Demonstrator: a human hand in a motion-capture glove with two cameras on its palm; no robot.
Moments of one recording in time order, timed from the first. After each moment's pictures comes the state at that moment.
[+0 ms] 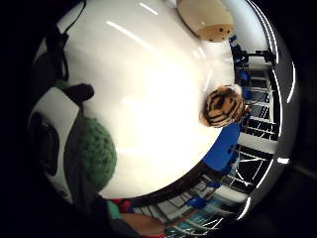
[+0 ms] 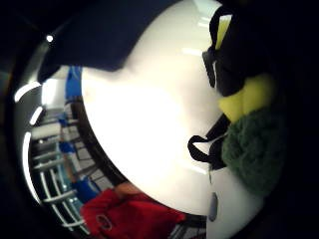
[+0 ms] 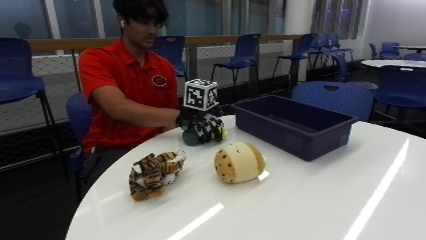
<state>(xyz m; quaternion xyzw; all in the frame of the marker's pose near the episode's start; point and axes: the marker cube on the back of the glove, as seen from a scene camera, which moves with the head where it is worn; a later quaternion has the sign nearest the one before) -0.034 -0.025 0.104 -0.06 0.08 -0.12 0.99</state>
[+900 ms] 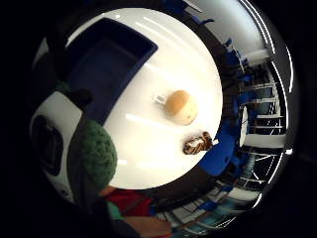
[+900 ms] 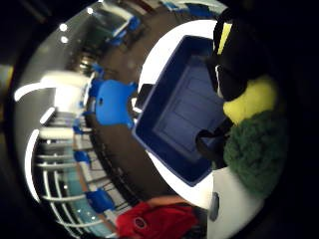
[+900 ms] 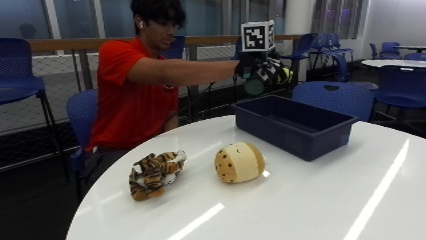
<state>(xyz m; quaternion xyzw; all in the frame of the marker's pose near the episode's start) -0.197 -0.185 -0.065 0.03 0.01 -0.14 0.99</state>
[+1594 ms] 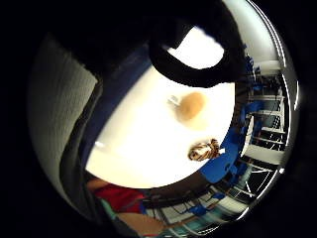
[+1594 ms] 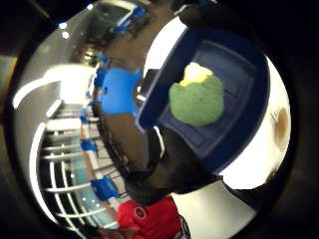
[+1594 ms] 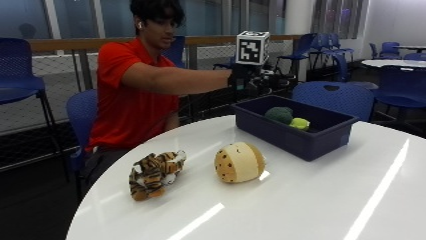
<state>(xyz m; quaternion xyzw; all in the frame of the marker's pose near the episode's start) -0.158 -0.173 -0.033 -0.03 0.03 -0.16 0.99</state>
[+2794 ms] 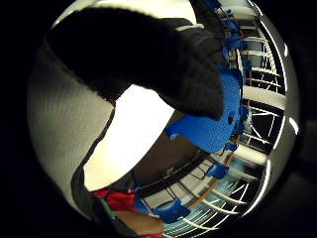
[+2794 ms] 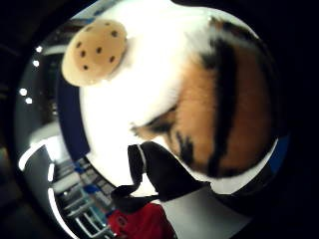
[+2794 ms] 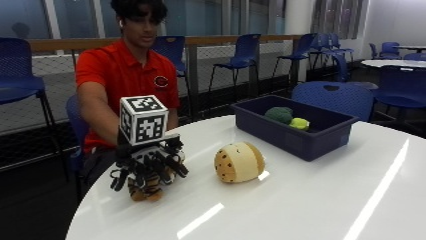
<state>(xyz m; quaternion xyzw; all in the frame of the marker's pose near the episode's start) 0.237 -0.077 0.056 -0.11 0.08 0.13 0.98</state>
